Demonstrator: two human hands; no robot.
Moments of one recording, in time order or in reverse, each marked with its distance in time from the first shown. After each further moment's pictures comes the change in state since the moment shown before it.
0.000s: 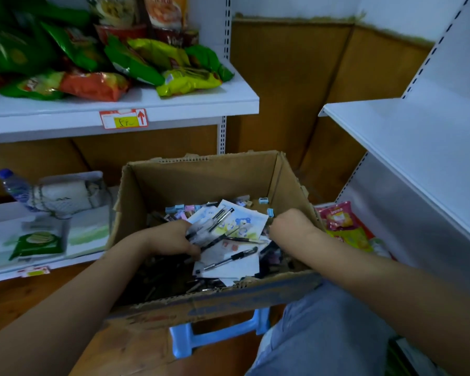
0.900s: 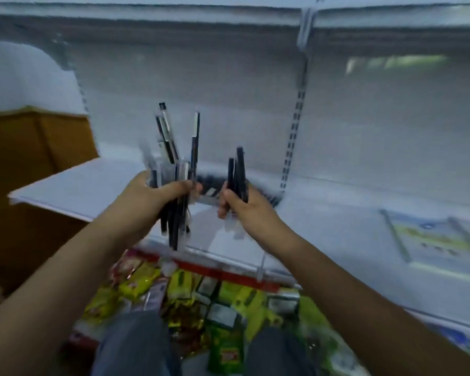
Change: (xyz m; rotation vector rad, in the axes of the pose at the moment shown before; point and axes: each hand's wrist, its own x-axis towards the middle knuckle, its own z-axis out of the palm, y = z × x) left_hand -0.102 0.456 0.172 -0.584 -0.142 0.858; right_hand -0.420 0.051 0.156 1.889 1.248 1.025
